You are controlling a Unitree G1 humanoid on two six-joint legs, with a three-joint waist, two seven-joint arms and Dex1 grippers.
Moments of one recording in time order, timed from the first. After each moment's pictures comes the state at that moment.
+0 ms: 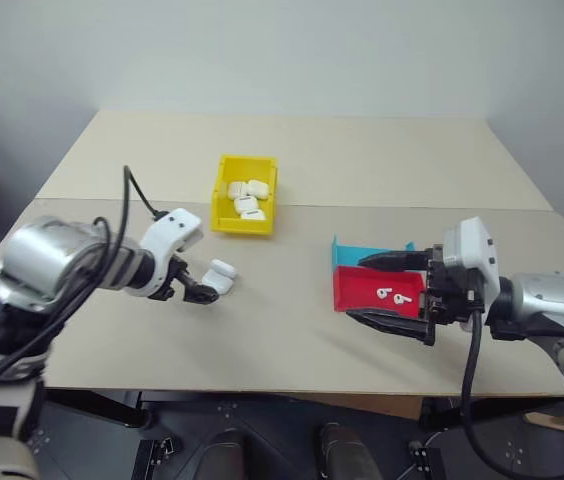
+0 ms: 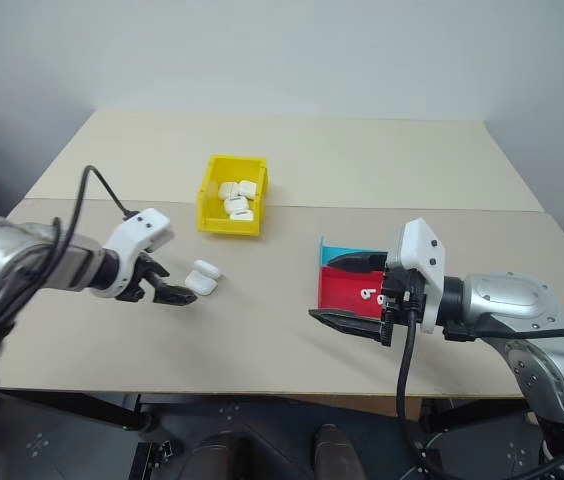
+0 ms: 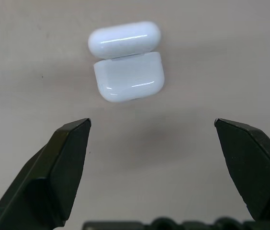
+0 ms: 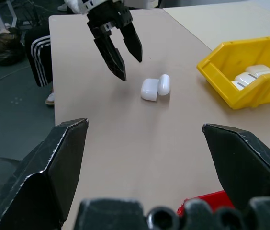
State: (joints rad) left arm -0.84 0.86 -0.28 -0.21 -0.63 1.57 -0.54; right arm -0.25 -0.87 -0.14 -0.59 0.80 0.66 0.90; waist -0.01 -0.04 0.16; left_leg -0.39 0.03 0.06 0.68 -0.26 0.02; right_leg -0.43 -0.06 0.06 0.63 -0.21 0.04
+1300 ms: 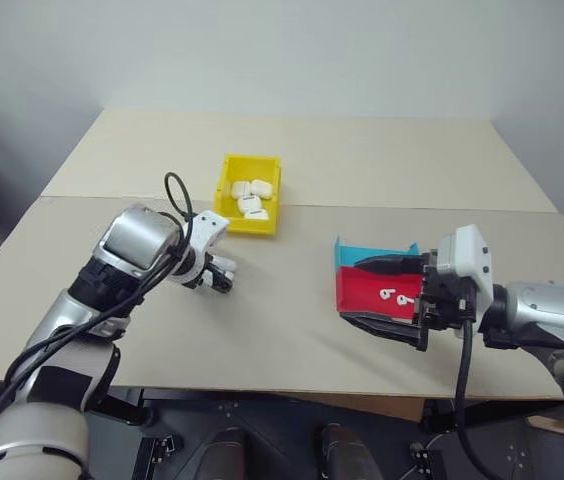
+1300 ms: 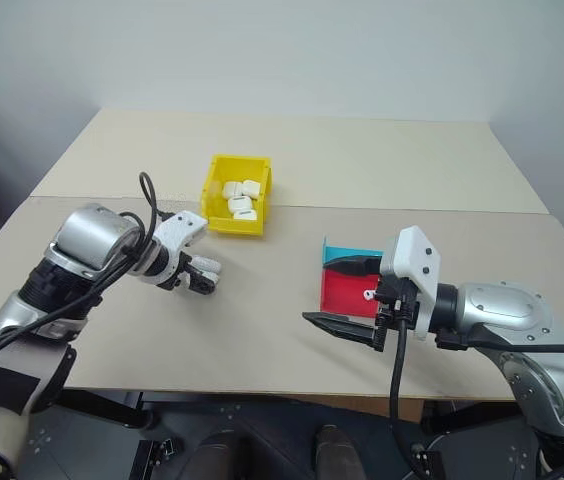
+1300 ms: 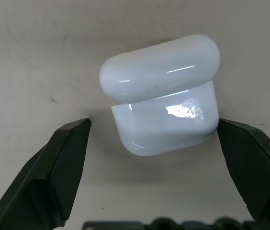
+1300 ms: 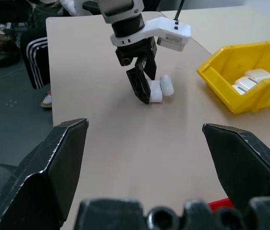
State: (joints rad) left arm -0.98 0.65 -0.41 0.11 -0.38 1.57 -0.50; right arm -0.21 -0.85 -0.14 -0.64 0.80 0.65 0.85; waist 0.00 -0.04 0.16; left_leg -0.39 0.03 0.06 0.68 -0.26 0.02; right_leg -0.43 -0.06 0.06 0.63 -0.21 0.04
